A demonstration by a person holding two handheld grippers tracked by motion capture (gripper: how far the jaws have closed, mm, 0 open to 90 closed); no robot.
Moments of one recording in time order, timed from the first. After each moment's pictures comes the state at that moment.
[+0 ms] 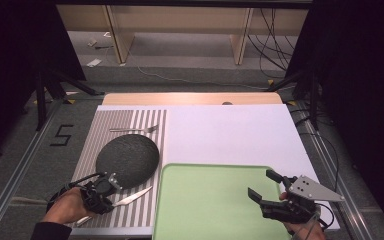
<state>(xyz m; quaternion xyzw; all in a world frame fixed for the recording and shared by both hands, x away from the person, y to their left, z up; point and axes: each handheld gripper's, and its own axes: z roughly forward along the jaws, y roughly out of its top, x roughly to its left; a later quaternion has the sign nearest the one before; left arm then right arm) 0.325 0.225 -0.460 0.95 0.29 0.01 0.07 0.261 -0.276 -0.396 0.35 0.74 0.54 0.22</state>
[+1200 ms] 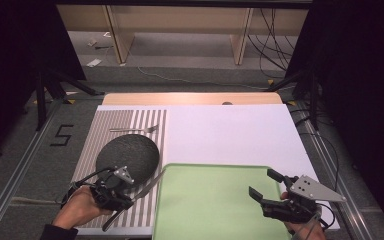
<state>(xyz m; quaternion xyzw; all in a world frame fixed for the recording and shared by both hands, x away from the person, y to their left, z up) 0.315 0.182 -0.413 0.93 0.31 -0.01 0.19 0.261 -0.278 -0.395 0.35 0.73 0.54 0.22</state>
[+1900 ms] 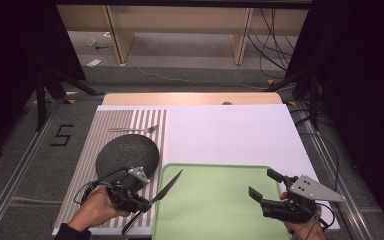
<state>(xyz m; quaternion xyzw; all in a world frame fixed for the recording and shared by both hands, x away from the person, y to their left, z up) 0.314 0.147 -0.409 0.92 0.30 -0.06 0.23 0.261 -0.277 -0.396 0.35 0.73 0.54 0.22</state>
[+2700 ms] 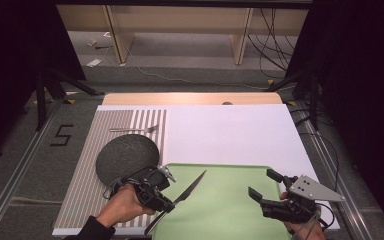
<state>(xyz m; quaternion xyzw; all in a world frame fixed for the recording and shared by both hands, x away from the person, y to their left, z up) 0.323 0.083 -0.406 0.93 0.28 -0.09 0.22 0.261 -0.277 -0.396 0.35 0.73 0.54 0.22</state>
